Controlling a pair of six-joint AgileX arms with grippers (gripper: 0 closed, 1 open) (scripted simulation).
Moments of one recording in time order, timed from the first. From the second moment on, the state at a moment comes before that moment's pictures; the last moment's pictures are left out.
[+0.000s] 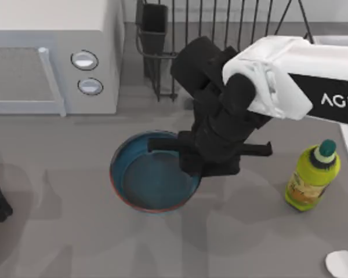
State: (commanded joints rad) left arm 0.00 0.00 0.00 0.00 0.00 0.00; right arm 0.74 1.94 1.45 -0.81 -0.10 0.69
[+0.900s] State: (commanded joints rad) left arm 0.00 0.00 0.00 0.00 0.00 0.00; right arm 0.72 1.88 1.54 -1.24 0.00 0.70
